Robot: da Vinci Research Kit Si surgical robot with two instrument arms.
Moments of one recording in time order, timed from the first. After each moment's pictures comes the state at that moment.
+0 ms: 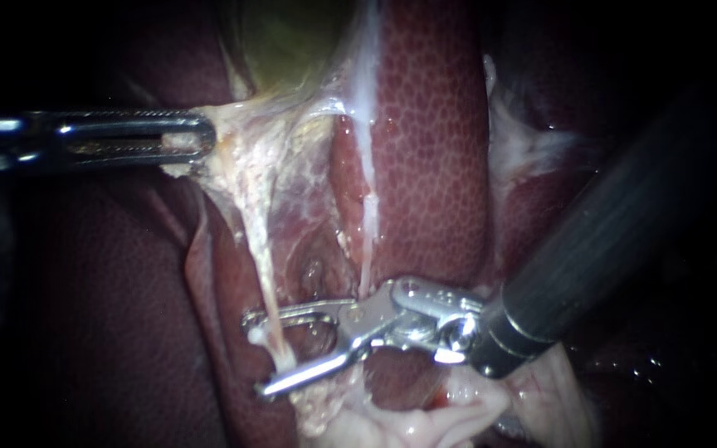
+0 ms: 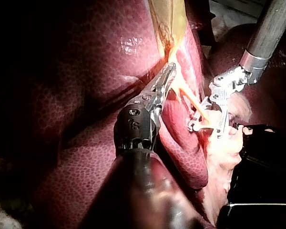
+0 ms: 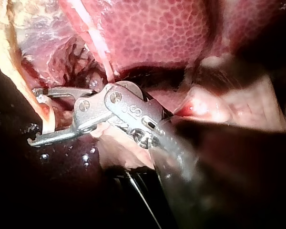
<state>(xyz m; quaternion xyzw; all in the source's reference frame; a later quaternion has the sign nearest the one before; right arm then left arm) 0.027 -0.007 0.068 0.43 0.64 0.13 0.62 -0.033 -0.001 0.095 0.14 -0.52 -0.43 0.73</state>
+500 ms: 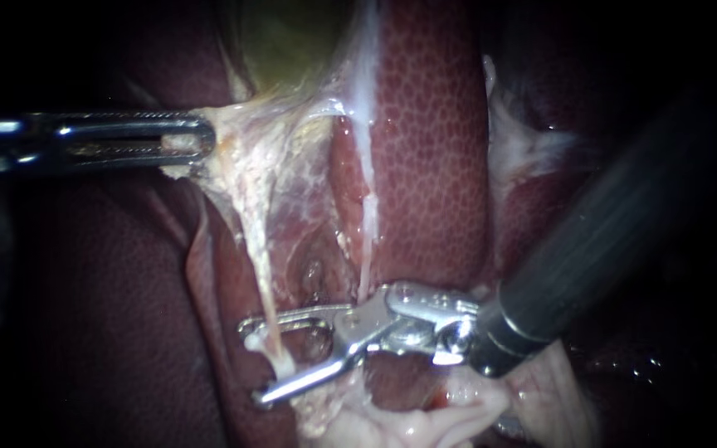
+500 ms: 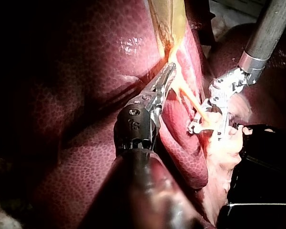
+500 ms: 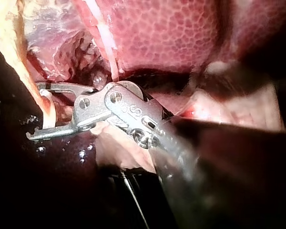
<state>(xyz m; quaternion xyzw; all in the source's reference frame) 0.027 -0.006 0.069 0.38 0.64 0.09 0.66 -0.033 -0.001 0.095 0.14 -0.52 -0.43 0.73</state>
